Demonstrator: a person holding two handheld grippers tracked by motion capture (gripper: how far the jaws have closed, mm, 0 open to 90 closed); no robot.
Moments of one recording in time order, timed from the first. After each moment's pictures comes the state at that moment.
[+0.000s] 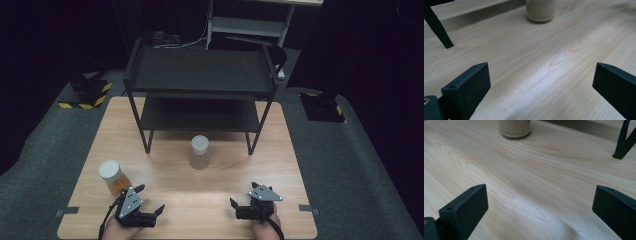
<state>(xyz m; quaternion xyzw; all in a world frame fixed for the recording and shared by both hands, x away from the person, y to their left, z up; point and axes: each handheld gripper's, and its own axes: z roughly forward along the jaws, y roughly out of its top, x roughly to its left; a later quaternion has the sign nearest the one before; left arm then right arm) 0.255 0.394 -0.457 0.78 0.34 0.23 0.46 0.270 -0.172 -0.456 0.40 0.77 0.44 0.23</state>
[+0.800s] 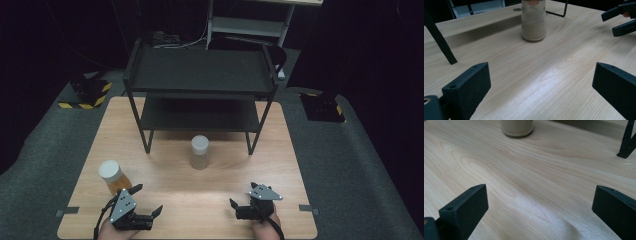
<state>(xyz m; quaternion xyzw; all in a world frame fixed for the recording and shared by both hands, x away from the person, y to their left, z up) 0.240 0.404 -0.438 0.76 0.33 0.23 0.50 0.274 -0.174 -0.455 0.40 0.78 0.44 0.22</state>
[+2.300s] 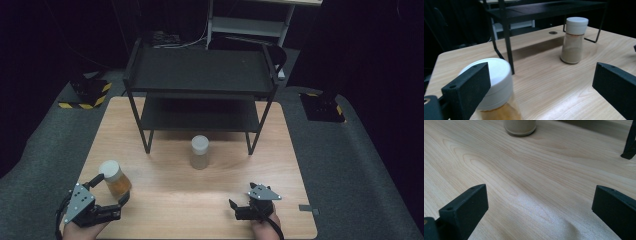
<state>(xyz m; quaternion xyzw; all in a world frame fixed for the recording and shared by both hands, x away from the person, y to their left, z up) 0.208 0.453 -0.403 0.69 0.39 0.33 0.51 0.275 -0.174 -0.453 0.39 0.78 0.44 0.21</state>
